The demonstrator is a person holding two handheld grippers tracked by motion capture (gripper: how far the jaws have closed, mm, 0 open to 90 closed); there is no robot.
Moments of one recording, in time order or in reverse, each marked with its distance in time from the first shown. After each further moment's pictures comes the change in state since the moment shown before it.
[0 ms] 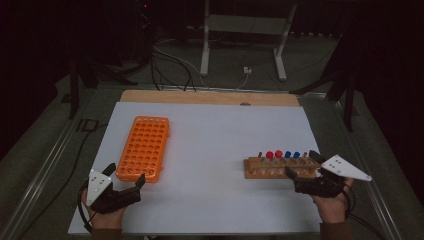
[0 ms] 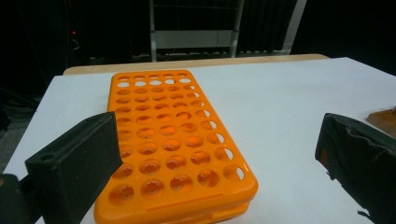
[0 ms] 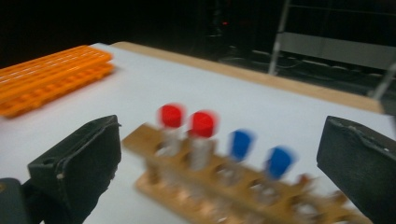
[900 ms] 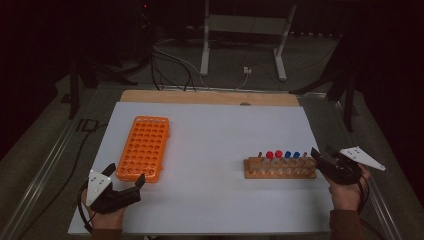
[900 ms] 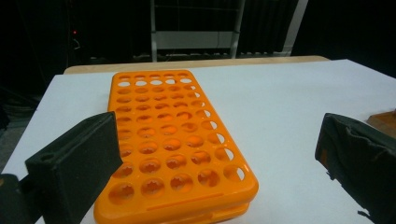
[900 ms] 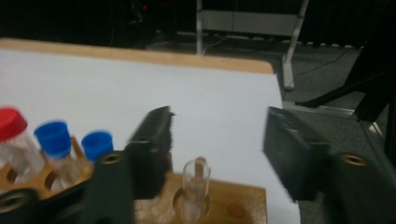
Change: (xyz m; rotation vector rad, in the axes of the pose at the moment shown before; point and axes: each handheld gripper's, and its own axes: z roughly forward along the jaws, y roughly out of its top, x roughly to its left) left arm 0.001 -0.001 0.000 -0.005 0.004 -0.011; right arm -0.063 -0.021 0.007 0.074 -0.273 0.105
